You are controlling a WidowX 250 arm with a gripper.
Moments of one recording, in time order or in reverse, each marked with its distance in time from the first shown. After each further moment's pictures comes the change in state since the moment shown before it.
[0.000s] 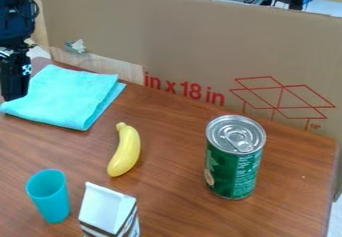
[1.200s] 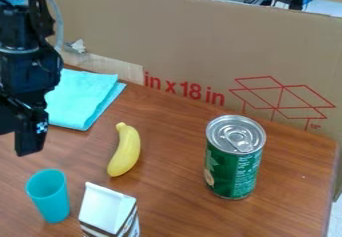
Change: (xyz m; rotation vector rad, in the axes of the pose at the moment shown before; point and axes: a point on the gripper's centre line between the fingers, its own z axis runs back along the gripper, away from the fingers) arm -0.020 -0.056 -0.036 -0.014 0.061 -0.179
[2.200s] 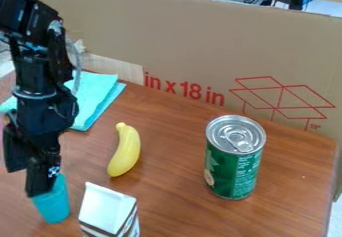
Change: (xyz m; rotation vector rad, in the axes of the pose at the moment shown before) arm 0.002 -0.023 -0.039 -0.002 0.042 -0.037
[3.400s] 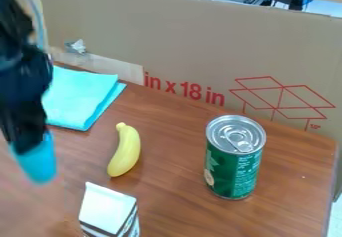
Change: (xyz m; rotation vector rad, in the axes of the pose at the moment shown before) arm -0.005 0.014 0.044 0.054 -0.314 0.161
